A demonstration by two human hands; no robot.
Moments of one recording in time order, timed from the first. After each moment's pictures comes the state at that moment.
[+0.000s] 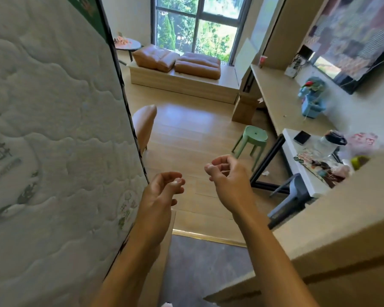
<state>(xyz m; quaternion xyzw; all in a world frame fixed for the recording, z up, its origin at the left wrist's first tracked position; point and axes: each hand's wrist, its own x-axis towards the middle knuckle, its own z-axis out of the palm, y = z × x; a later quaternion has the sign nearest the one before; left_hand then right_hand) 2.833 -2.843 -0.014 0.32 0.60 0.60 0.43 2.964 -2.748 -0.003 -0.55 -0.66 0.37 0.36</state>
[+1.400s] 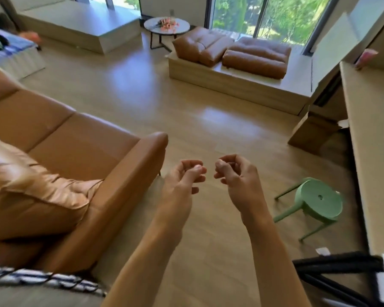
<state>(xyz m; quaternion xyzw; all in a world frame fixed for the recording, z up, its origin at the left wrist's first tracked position) 2.757 -2.095 -0.010 0.20 0.65 0.63 0.38 2.847 -1.990 -0.041 -0.44 -0.66 0.53 0.31</state>
